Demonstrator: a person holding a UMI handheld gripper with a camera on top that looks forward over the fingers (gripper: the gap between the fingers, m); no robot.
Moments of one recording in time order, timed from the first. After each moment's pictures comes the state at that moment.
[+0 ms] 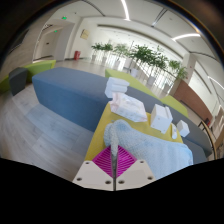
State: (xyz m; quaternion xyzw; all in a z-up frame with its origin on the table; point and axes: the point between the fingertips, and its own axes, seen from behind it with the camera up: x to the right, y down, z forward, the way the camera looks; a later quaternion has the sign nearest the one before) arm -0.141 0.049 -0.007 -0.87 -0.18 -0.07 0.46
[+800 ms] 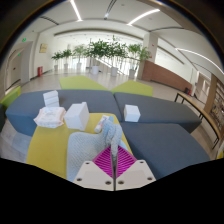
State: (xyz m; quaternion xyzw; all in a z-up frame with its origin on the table) arm 0.144 0.051 0.076 -0.88 0.02 -0.10 0.46
